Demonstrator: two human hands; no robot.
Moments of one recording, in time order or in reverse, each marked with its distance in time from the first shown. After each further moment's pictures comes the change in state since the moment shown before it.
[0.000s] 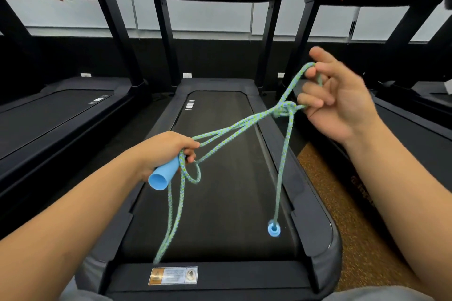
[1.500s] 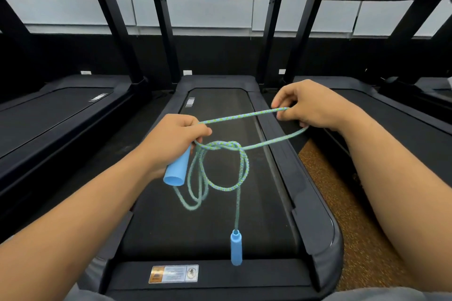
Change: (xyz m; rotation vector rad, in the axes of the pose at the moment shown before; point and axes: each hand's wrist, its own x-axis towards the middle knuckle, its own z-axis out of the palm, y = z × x) left_hand -0.015 0.023 0.024 -0.095 0.255 0.246; right_hand 0.031 0.016 -0.029 -1.557 -0.106 0.160
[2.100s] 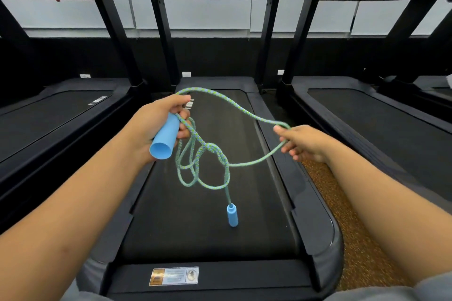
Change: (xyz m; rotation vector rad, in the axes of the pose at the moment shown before) left_hand 0.027 0.013 -0.022 -0.606 -0.036 -0.172; right_hand -0.001 0.073 0.065 0.581 -0.086 0.584
